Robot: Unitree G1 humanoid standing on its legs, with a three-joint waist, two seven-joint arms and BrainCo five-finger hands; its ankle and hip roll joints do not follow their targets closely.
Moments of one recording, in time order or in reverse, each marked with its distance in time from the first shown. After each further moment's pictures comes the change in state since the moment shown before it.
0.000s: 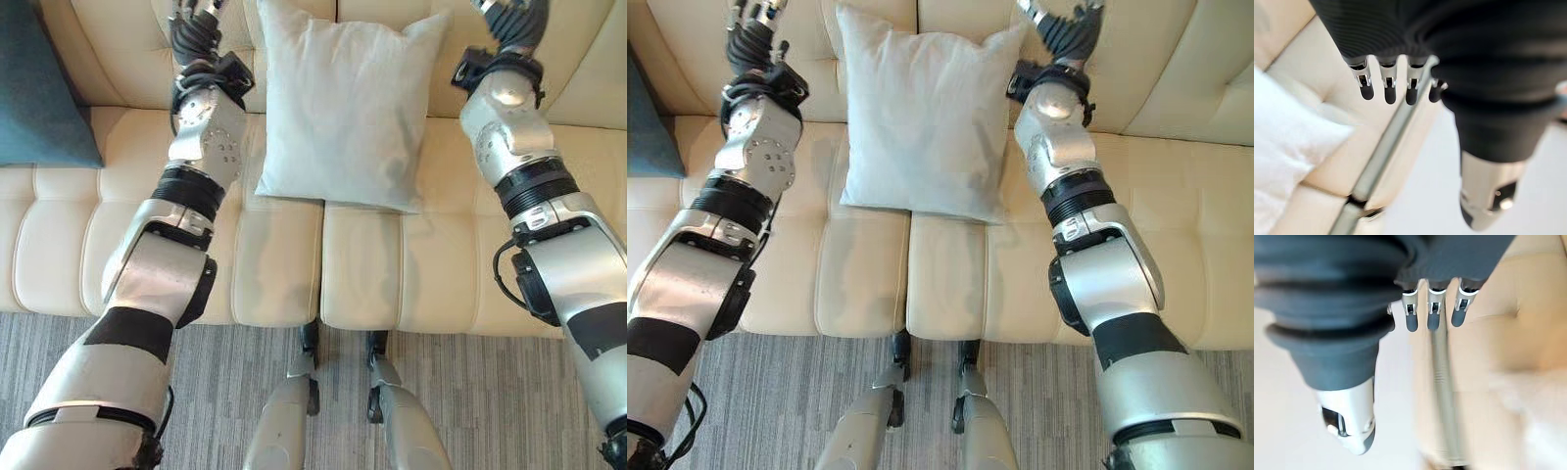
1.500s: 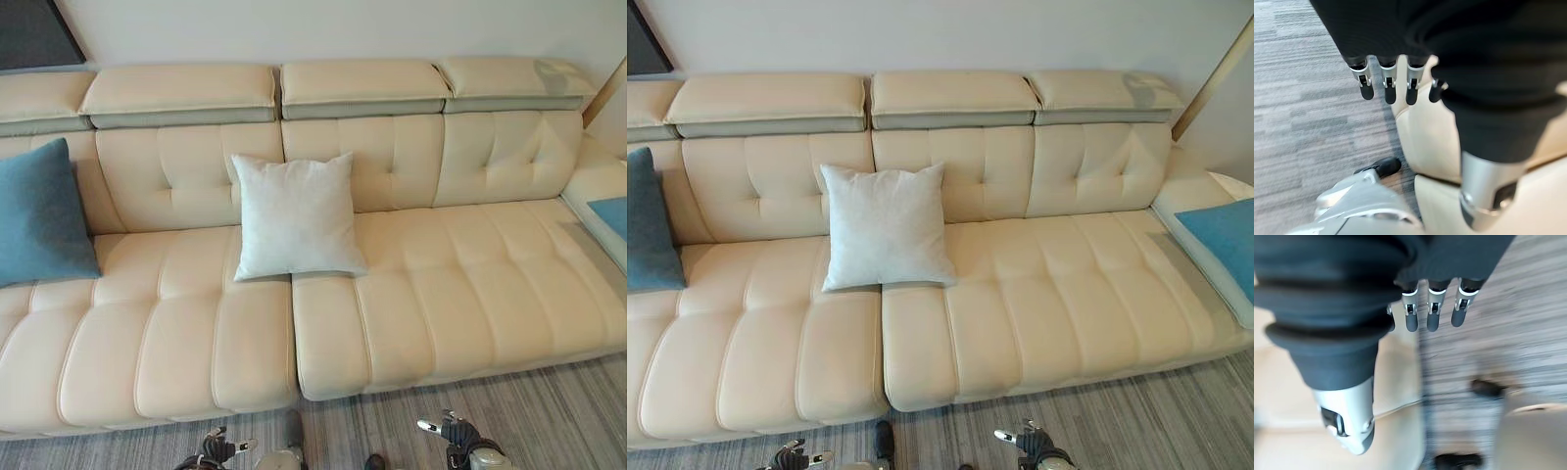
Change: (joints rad) left arm 1.337 -0.259 0.145 0.308 0.869 0.173 -0.343; right arm 1.359 0.227 -0.111 0.389 -0.442 0.132 0.559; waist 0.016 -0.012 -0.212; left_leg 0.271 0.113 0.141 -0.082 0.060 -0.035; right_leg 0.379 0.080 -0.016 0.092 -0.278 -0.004
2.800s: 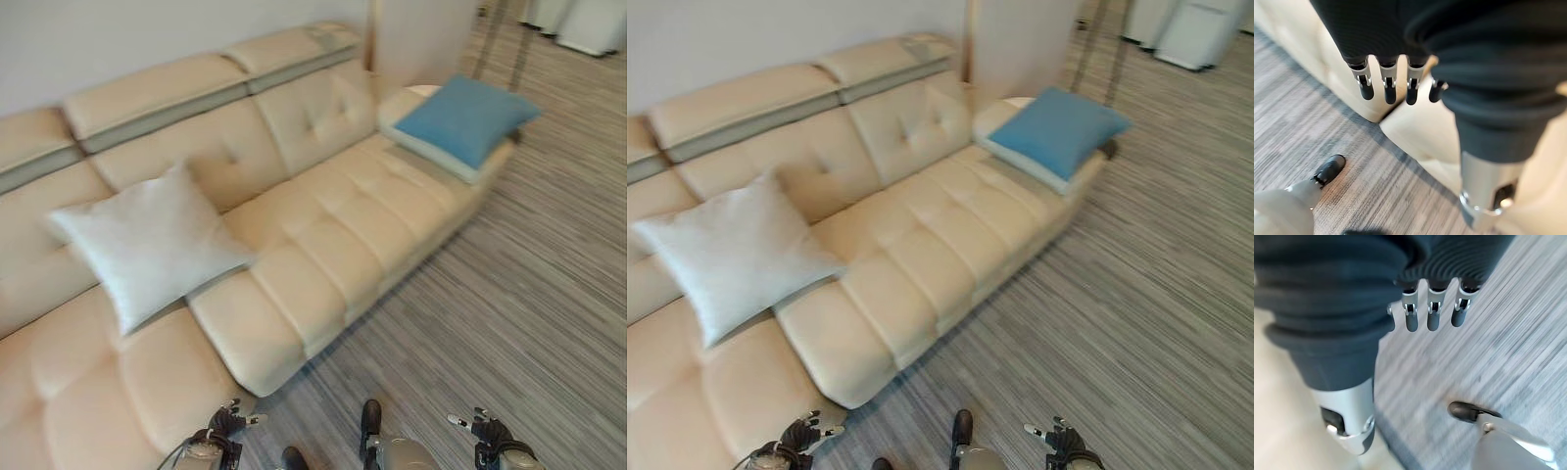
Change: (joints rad) left arm -0.060 0.021 0.005 -0.047 0.001 -0.004 -0.037; right arm 0.026 -0.115 -0.207 -0.139 0.033 -0.015 -0.006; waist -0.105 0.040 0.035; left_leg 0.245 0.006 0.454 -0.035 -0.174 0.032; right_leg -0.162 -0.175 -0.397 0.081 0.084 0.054
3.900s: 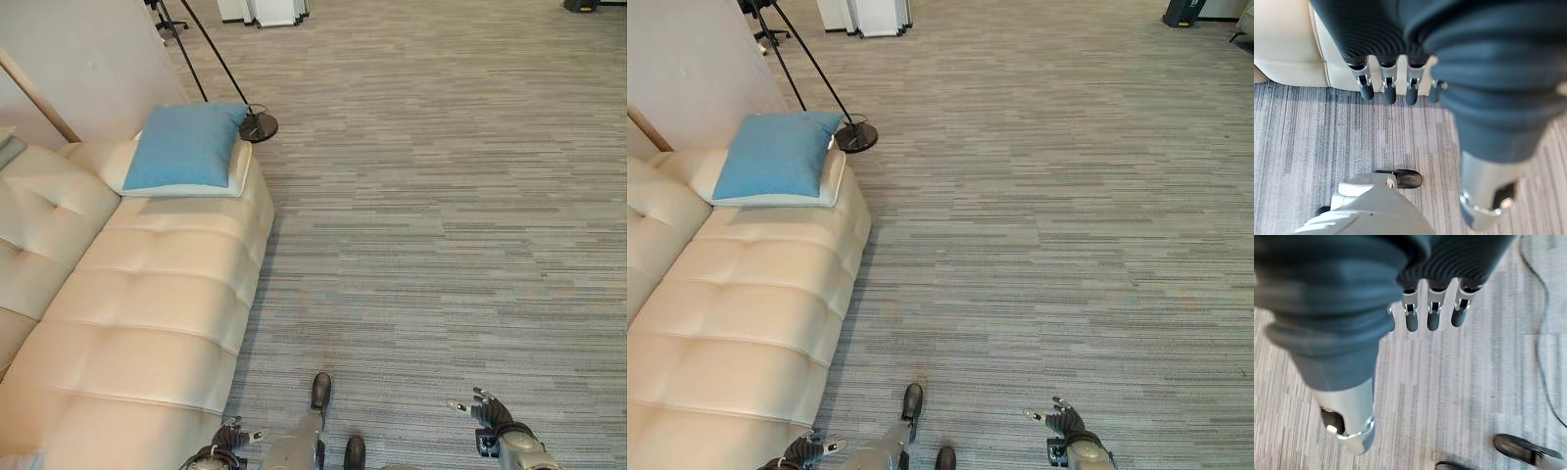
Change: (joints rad) left arm 0.039 -0.063 0.021 0.052 -0.023 -0.010 0.030; right arm -0.069 0.001 0.206 0.005 0.005 -0.007 -0.007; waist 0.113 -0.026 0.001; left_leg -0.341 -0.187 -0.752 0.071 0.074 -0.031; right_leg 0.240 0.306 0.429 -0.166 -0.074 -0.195
